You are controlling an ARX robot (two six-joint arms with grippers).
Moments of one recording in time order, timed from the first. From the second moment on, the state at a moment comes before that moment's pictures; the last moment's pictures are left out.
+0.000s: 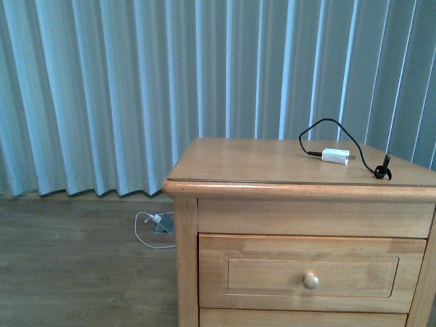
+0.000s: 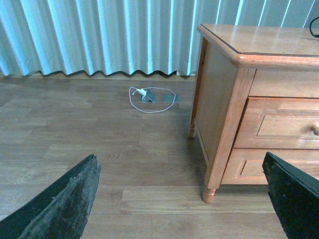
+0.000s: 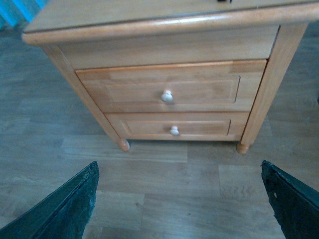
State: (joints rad) left arm 0.00 0.00 0.02 0.00 0.00 0.00; right arm 0.11 0.74 0.57 -0.24 -0.07 0.14
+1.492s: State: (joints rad) left arm 0.00 0.00 0.02 0.00 0.00 0.00; right arm 0.00 0.22 0.01 0.21 0.00 0.00
